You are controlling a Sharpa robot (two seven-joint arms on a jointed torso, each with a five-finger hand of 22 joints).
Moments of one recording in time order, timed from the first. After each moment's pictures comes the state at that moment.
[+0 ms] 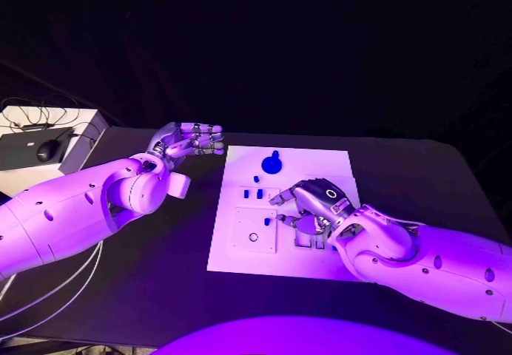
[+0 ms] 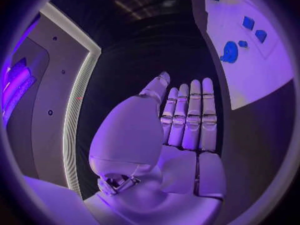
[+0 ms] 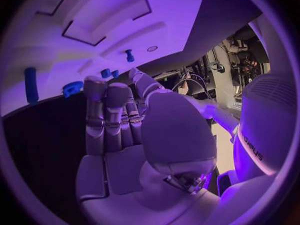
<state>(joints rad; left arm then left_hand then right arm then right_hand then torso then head) 1.01 -0.87 0.17 1.42 -0.23 -0.26 0.31 1.44 -0.06 0.09 -0.02 0.23 1.06 0.15 0.06 0.06 1.16 0.12 0.06 0.06 1.17 0.10 0.07 0.14 0.11 1.07 0.11 0.07 0.48 1.00 -0.81 -0.10 1.70 -1.80 -0.63 -0.15 1.37 -0.13 0.27 -0.04 0.22 1.11 0.12 0.06 0.07 1.18 0.08 0.07 0.06 1.43 -0.02 0.93 0.65 0.16 1.46 -0.02 0.50 1.31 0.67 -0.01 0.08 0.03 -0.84</state>
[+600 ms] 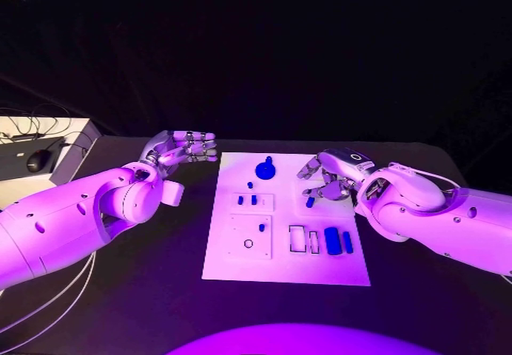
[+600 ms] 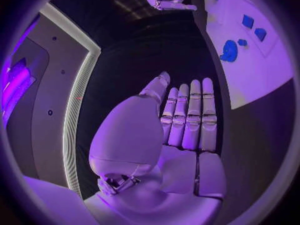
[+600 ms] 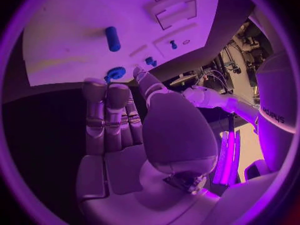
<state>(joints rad) 1.01 -0.86 0.17 1.41 -0.23 -0.26 0.31 1.44 -0.06 0.09 -0.02 0.23 1.06 0.15 0.06 0.06 1.16 0.12 0.06 0.06 1.17 0.10 0.07 0.14 0.11 1.07 0.11 0.07 0.48 1.17 -0.91 -0.09 1.65 -1.61 -0.41 -0.17 1.34 -0.13 0.16 -0.03 0.24 1.08 0.10 0.06 0.07 1.10 0.10 0.07 0.06 1.42 -0.02 0.94 0.66 0.16 1.47 -0.03 0.52 1.31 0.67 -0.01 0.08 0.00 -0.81</state>
